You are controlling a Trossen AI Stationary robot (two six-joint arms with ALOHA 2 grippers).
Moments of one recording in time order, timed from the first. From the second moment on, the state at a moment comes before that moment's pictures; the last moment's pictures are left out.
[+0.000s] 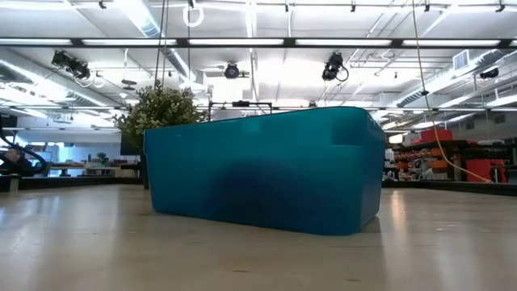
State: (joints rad) left arm -0.46 1.46 1.99 -1.57 -0.92 -0.36; right arm 0.56 0.77 1.10 -0.71 0.31 0.52
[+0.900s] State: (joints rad) left arm -0.46 0.60 0.47 -0.19 -0.67 -0.61; right arm 0.57 0.39 0.57 -0.19 0.13 0.28
